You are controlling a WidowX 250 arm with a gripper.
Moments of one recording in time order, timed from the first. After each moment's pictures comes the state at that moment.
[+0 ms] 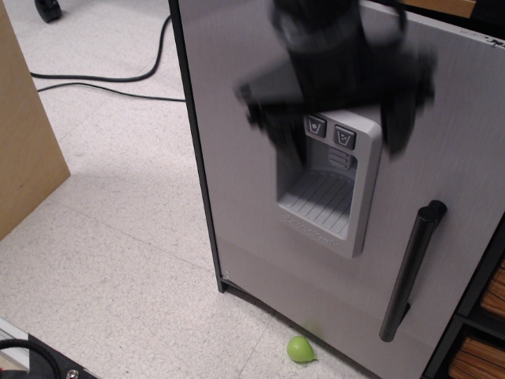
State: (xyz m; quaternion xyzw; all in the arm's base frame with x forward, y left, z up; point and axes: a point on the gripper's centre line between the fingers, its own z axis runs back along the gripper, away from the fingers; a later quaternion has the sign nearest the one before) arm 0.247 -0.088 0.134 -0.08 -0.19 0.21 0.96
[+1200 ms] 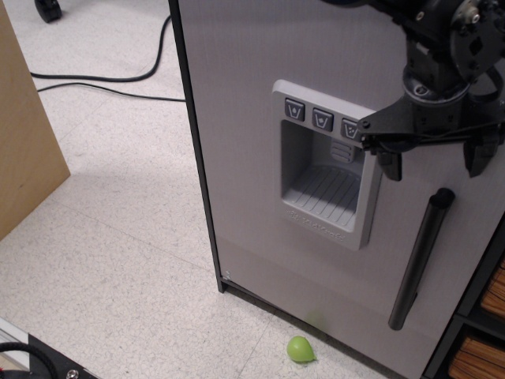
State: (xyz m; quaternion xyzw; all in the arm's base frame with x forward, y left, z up) arm 0.333 -0.127 0.078 -0.10 -0.20 0.21 0.95
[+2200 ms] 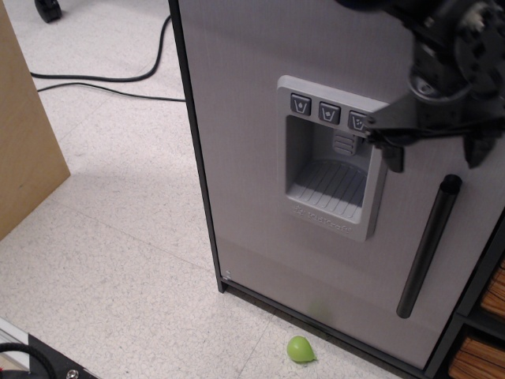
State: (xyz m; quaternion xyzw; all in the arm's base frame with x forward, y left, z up) arm 0.342 -0.119 0.077 -0.09 -0.21 0.21 0.95
